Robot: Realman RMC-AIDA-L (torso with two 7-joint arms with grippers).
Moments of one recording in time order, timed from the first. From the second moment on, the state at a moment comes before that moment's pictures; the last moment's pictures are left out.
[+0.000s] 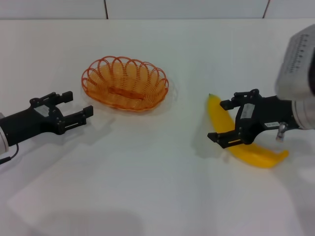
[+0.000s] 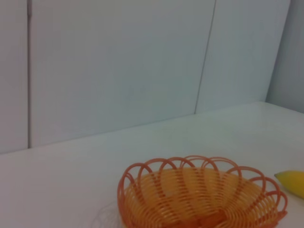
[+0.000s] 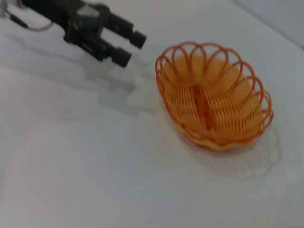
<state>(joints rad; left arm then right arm) -0.45 -1.99 0.90 0.35 1.57 1.22 -1.06 0.21 2.05 -1.49 -1.52 -2.23 -1.27 2.04</state>
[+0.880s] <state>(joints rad) -0.46 -1.99 0.91 0.35 1.57 1.22 -1.05 0.31 2.04 -1.69 -1.57 -2.58 -1.34 2.37</state>
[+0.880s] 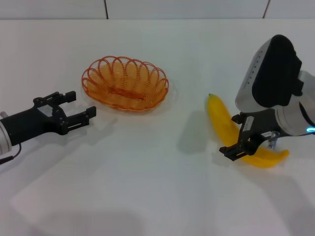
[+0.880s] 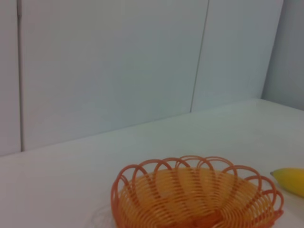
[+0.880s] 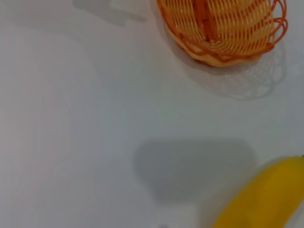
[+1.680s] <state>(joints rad) -0.47 -2.01 0.91 0.35 1.58 1.18 -1.04 0.38 2.04 -1.71 -1.47 -2.61 -1.33 2.39</state>
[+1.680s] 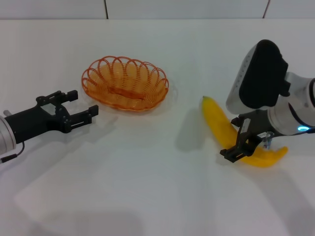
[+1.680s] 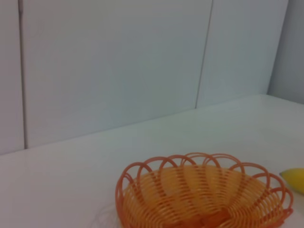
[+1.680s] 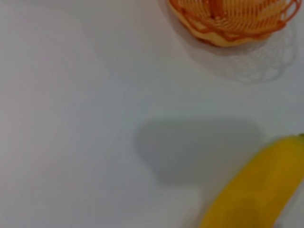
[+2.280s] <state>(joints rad) -0.48 -2.01 0.91 0.35 1.58 1.17 -1.04 0.40 2.04 -1.71 -1.44 -2.61 -1.32 2.40</state>
